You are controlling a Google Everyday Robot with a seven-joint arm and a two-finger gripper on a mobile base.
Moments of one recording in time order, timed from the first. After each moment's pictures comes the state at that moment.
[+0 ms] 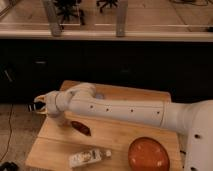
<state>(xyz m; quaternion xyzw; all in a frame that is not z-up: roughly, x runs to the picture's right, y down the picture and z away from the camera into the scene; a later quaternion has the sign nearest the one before) -0.302 0.072 0.658 -0.03 -0.52 -0.04 0.85</state>
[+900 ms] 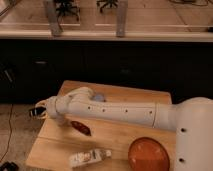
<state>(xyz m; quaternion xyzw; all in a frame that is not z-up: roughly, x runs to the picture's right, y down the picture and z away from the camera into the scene) -0.317 0.098 0.689 -0.07 -0.52 -0.04 0.85</state>
